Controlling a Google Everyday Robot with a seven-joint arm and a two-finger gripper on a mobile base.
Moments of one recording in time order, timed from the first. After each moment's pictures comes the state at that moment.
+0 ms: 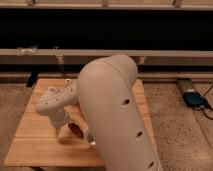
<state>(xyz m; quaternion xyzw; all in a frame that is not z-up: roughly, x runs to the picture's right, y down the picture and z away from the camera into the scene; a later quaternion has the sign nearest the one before) -0.223 0.223 0.807 -0.31 0.17 0.37 0.86</state>
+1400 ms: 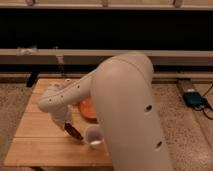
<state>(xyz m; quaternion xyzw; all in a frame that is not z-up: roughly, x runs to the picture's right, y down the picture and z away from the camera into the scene) -0.215 0.195 0.760 -0.31 0.12 0.38 0.86</state>
